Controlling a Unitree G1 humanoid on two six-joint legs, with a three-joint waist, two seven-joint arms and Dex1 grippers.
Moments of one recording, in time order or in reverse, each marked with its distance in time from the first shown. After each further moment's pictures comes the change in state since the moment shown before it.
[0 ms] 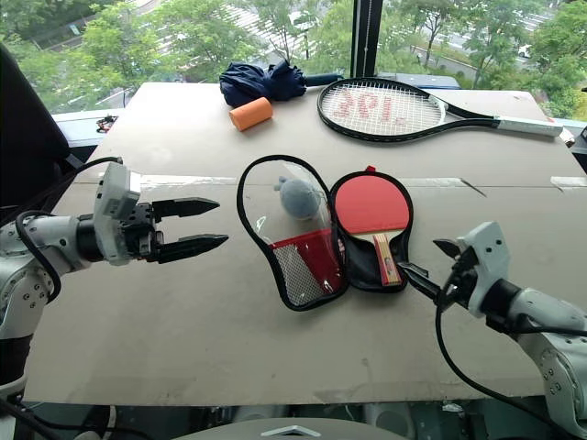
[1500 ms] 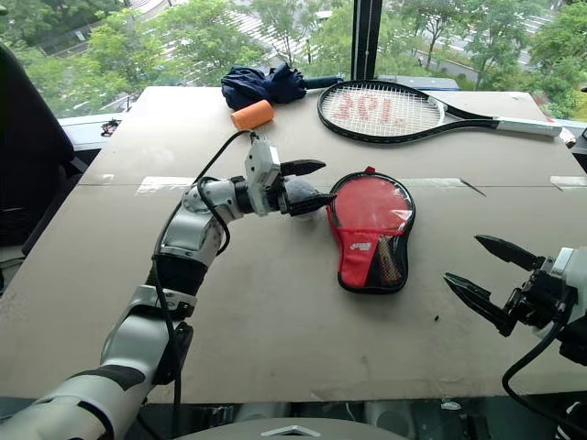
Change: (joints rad) left arm -0.581 -0.556 -0.379 0.667 0.419 -0.587 0.063; right arm 0.127 -0.071 -0.131 0.202 0.214 -0.478 0.279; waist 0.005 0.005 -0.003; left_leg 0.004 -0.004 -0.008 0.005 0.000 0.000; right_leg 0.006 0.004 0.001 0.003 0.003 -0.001
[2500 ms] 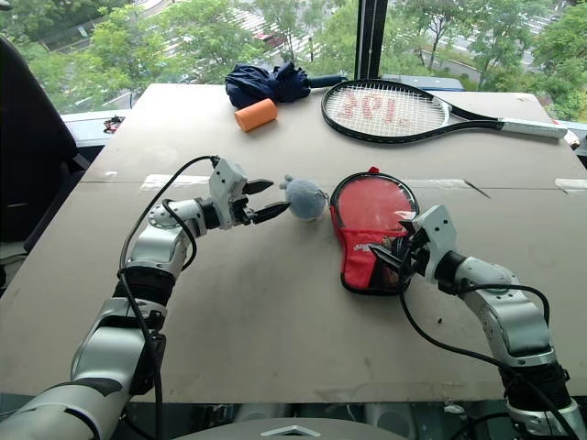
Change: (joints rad) left arm 0.072 0.084 0.057 0.128 0.099 0.090 0.098; right arm -0.428 0.154 0.482 0.119 -0.279 0.350 -0.493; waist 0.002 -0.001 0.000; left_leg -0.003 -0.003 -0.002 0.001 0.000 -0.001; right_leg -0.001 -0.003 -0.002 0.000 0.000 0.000
